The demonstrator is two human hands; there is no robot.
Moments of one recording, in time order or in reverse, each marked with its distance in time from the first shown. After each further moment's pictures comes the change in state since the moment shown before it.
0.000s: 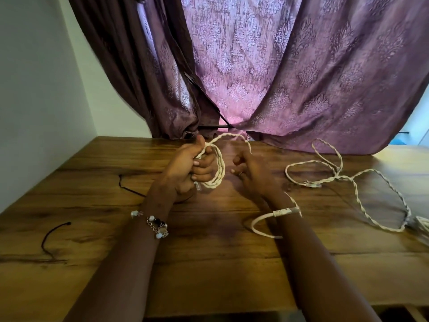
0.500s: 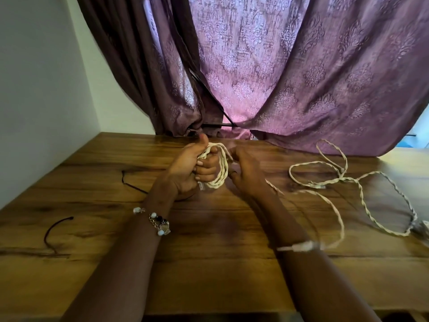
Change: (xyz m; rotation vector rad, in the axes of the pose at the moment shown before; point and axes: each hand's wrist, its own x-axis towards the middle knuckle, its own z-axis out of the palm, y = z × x) left_hand 0.003 -0.002 -0.006 -0.061 -0.079 -0.056; right_hand 0.007 -0.014 0.022 0.066 0.109 -0.098
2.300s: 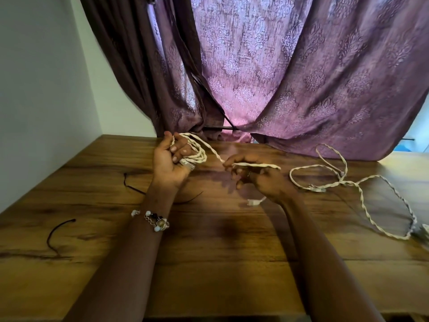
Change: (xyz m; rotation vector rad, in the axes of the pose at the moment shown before) left_hand 0.001 0.018 -0.031 -0.567 0.184 0.427; right_hand -0.010 -0.030 -0.047 0.740 -0.298 0.157
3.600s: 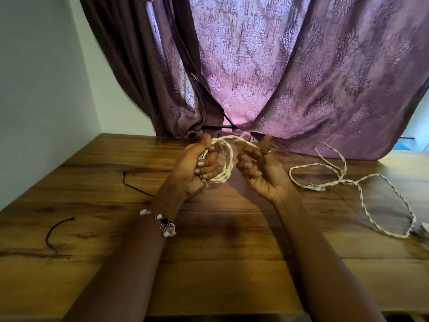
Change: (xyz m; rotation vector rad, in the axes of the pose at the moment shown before) left_hand -0.011 -0.035 0.011 0.522 -0.183 -0.248; right_hand 0.019 0.007 -0.002 1.009 0.074 0.305
